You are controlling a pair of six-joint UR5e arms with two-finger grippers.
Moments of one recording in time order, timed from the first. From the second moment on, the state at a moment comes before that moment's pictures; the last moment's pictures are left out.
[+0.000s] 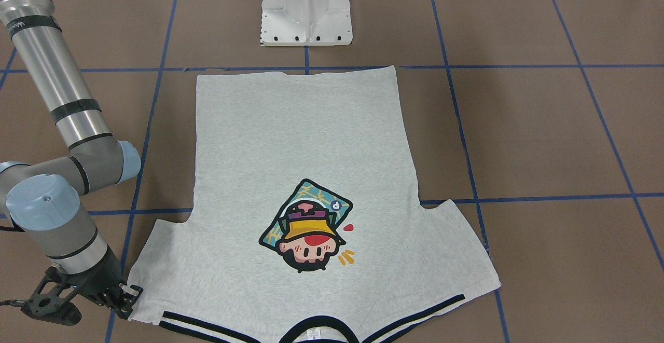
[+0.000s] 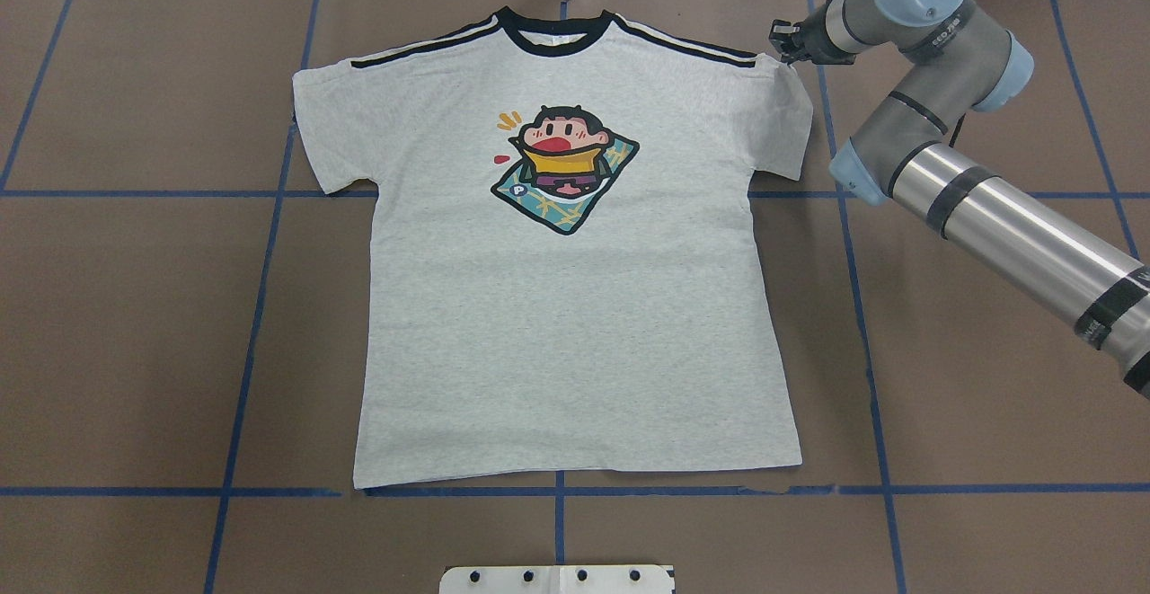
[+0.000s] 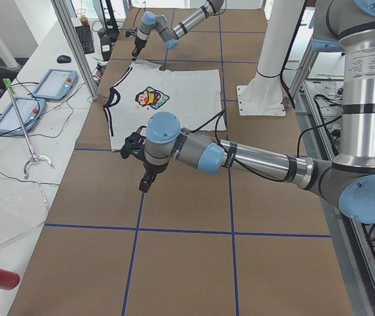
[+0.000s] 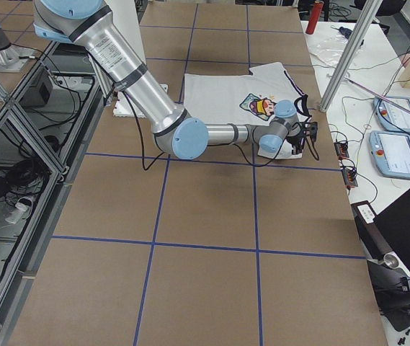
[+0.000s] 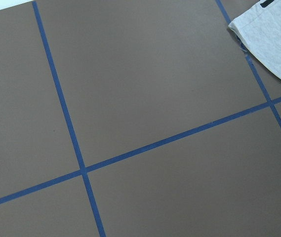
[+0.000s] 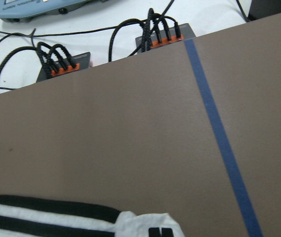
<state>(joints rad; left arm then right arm) -1.55 -1.52 -1.84 -1.77 -2.44 0.02 0.96 -0.80 0.84 -0.65 1.90 1.21</state>
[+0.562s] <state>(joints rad) -1.55 -1.52 -1.84 -1.77 -2.44 0.02 0.89 -0.64 0.79 -0.78 1.90 1.23</state>
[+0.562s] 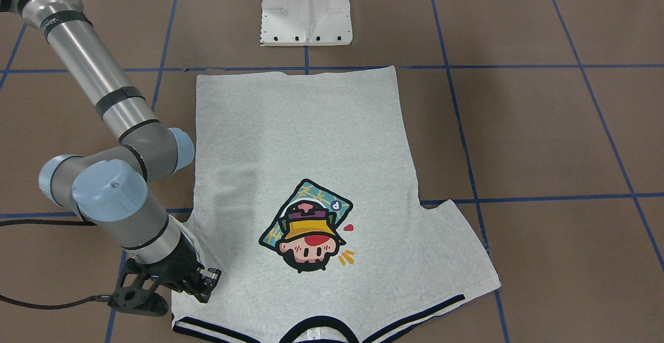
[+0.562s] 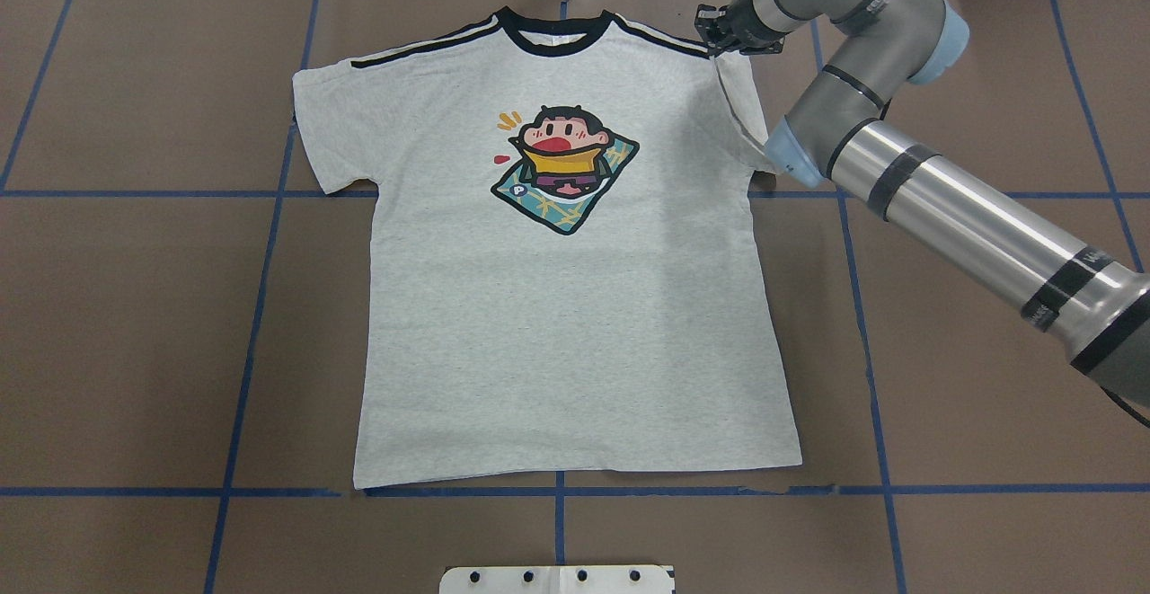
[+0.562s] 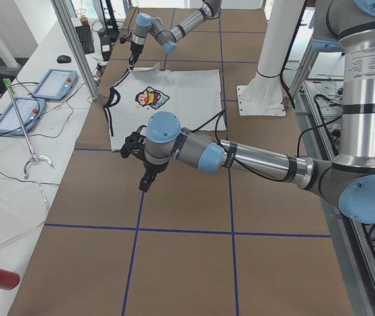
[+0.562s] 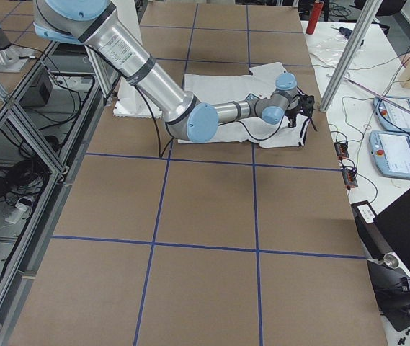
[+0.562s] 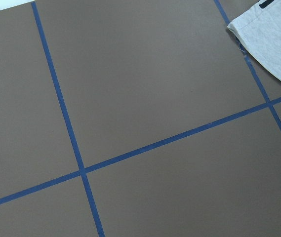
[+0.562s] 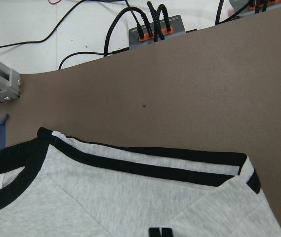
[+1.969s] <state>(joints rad) -1.54 -1.52 -1.84 -1.77 -2.45 0.02 0.86 -0.50 0.62 -0.80 1.76 1.22</state>
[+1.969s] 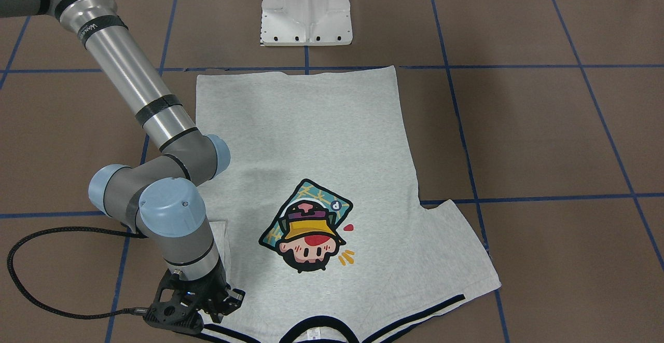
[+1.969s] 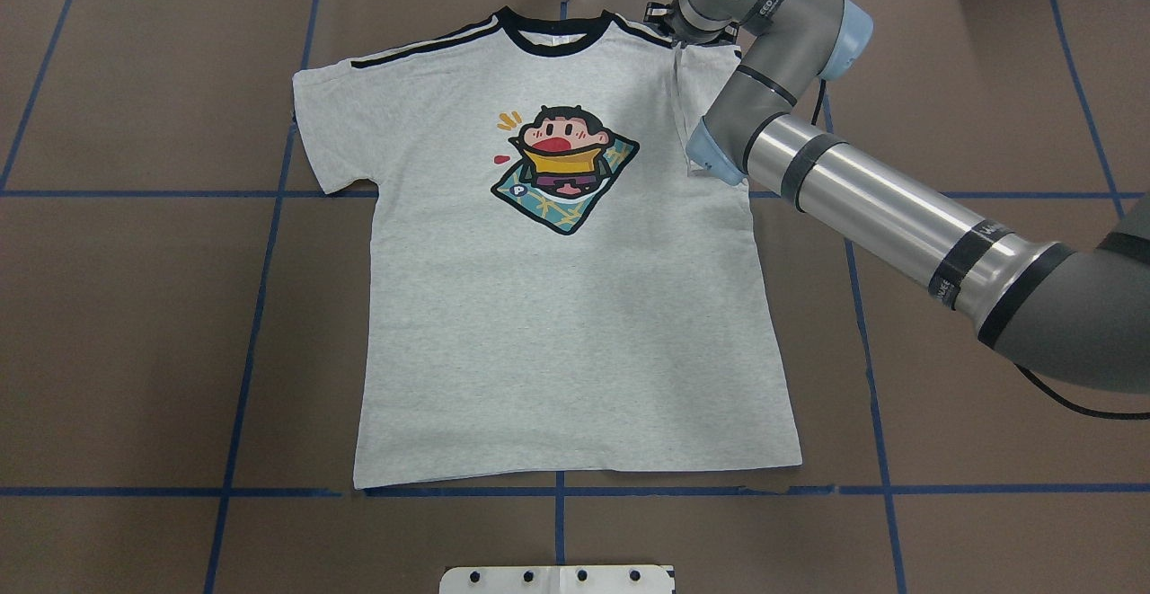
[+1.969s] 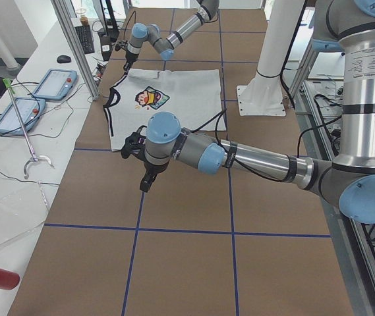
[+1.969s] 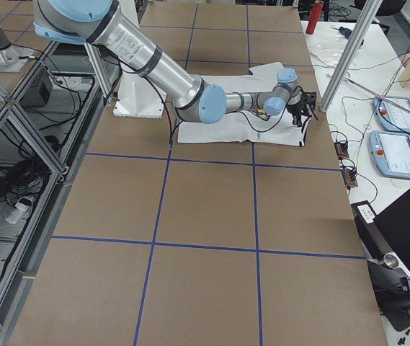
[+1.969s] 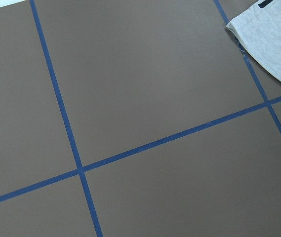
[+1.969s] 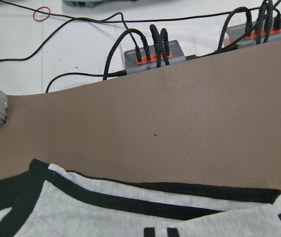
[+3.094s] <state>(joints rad) -1.24 -1.81 -1.56 -2.06 -2.44 -0.61 1.08 -1.00 1.30 -1.02 2.29 1.07</state>
